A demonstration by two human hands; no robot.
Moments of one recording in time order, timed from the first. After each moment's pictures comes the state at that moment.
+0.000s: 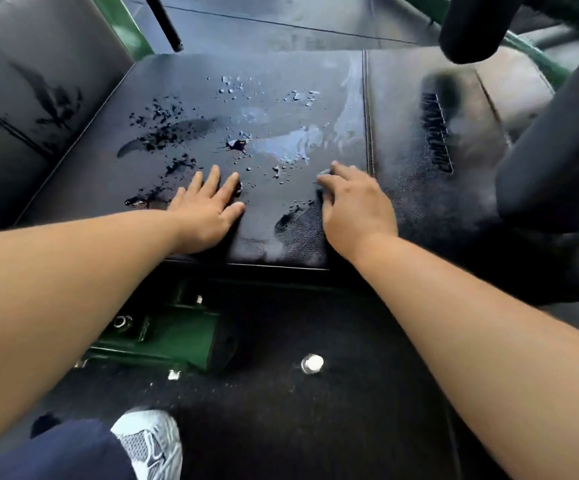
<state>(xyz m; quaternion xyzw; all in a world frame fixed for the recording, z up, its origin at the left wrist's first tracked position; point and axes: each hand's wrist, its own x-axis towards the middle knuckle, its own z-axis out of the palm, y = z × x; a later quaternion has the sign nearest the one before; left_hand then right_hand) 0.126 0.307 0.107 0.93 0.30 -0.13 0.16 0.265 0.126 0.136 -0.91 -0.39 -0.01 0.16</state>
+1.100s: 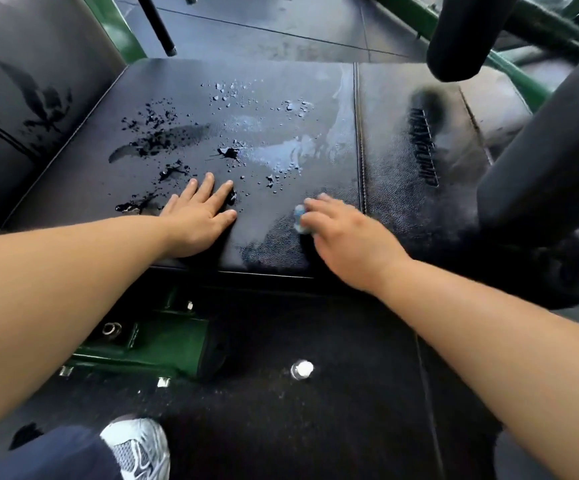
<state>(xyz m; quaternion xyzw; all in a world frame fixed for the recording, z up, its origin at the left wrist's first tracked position) 0.124 0.311 0.109 0.92 0.30 -0.13 0.20 0.256 0.094 0.148 -0.80 -0.59 -0.04 0.11</state>
